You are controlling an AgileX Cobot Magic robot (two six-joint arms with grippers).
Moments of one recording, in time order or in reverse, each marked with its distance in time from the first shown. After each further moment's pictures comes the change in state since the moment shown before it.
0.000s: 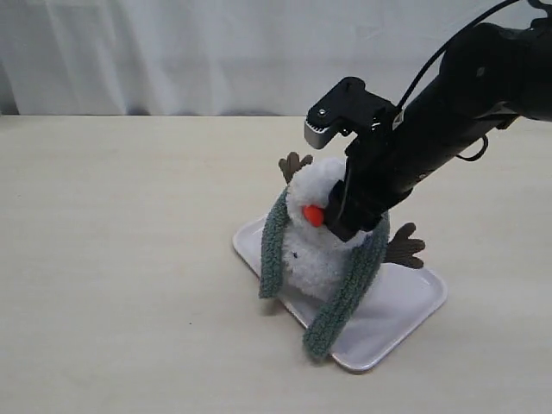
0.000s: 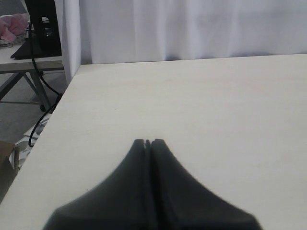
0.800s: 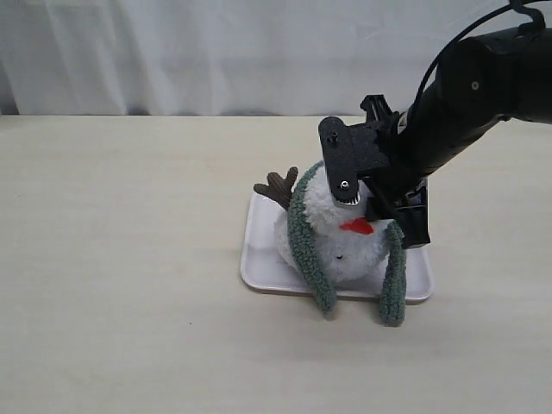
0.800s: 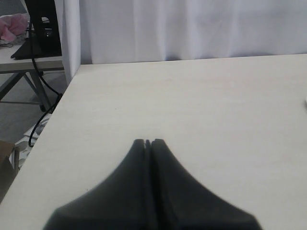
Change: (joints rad) left arm 0.000 0.000 0.000 0.000 0.000 0.000; right arm 0.000 0.013 -0.001 -0.227 -0.047 -0.652
